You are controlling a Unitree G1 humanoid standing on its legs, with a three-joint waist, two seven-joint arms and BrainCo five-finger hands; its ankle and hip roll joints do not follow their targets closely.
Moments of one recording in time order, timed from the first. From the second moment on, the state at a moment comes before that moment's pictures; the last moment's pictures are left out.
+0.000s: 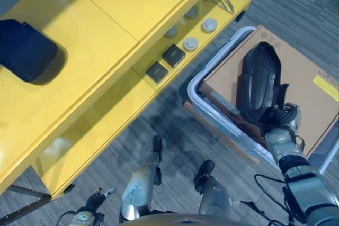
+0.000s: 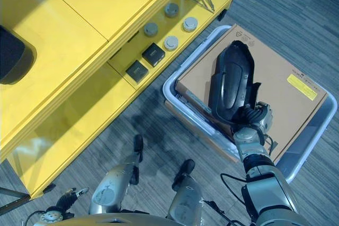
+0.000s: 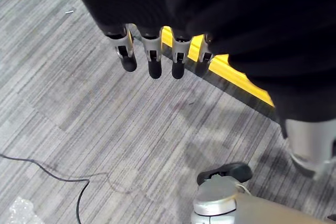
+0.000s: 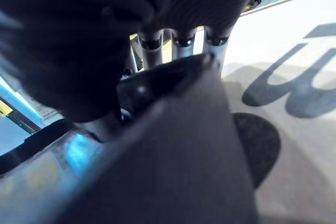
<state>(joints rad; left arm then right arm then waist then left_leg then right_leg) 0.03 0.31 -0.36 1.19 -0.32 -0.18 0.10 -0.48 -0.65 0.22 0.95 0.25 -0.09 -0.66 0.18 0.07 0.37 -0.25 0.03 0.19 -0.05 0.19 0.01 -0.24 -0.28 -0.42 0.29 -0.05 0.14</state>
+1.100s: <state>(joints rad) -0.37 0.13 -0.61 0.41 -0.84 0.29 -0.06 -0.21 -0.42 0.40 0.45 0.27 0.02 -0.63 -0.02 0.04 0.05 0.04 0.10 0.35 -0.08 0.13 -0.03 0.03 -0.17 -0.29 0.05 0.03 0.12</state>
